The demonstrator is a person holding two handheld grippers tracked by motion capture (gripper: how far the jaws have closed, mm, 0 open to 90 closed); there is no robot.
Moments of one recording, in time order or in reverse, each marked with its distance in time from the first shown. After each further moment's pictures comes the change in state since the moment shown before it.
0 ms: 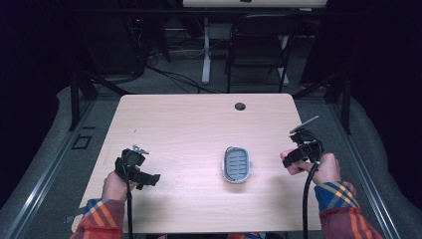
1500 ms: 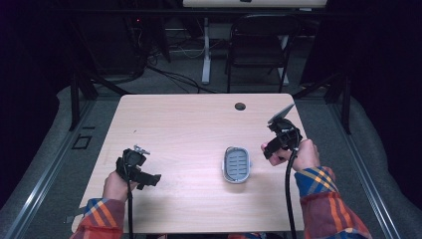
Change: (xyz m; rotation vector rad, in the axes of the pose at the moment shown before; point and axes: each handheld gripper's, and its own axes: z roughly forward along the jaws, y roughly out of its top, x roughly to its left) left arm -0.002 0.001 0.001 0.002 -0.005 0.014; right arm 0.050 0.045 -0.008 0.040 0.029 -0.084
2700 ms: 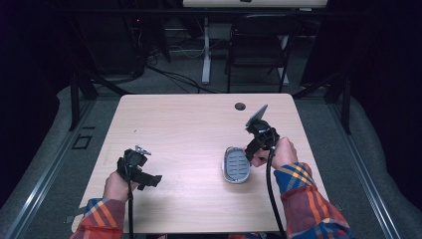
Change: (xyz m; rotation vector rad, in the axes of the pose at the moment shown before) left arm -0.002 0.000 0.001 0.003 -0.005 0.013; right arm 0.046 0.028 0.028 0.042 0.006 -0.082
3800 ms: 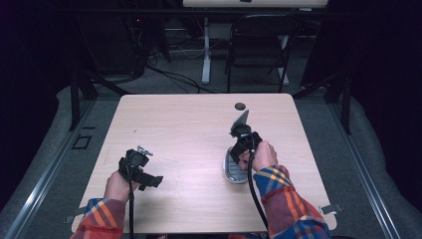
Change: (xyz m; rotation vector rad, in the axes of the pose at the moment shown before) left arm -0.003 0.002 0.002 0.012 -0.014 0.020; right arm 0.033 0.023 0.036 0.045 -0.063 0.020
